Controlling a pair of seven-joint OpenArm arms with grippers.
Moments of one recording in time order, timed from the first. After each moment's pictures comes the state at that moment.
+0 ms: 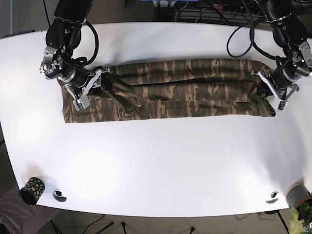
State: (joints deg) left arm 5.9 -14.0 -29.6 95.2 -24.9 -39.7 57.2; right arm -3.2 7.9 22.5 90.3 27.2 39.9 -60.6
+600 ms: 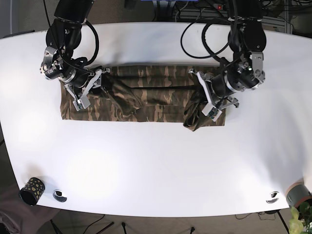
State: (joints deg) left arm 3.2 -0.5 -2.7 101.4 -17.5 -33.9 56.1; right arm -3.2 7.9 22.5 90.2 27.2 39.9 -60.6
